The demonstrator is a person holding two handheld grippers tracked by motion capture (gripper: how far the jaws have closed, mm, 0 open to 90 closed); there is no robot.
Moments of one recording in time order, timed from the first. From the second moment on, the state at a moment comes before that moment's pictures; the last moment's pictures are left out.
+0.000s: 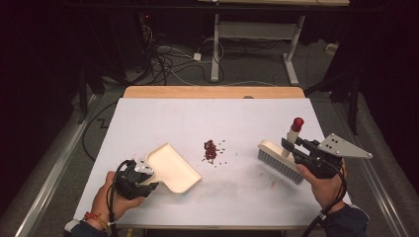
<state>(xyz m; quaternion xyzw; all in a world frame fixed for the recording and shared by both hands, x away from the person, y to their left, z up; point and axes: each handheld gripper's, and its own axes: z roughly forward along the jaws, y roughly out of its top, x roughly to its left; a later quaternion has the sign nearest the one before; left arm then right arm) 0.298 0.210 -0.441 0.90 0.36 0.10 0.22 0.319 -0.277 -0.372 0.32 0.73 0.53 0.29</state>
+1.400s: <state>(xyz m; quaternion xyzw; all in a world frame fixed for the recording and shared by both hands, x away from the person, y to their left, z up) 0.304 0.186 -0.452 0.91 0.34 0.09 0.22 0.457 -0.163 -0.390 0.32 0.73 0.53 0.28</state>
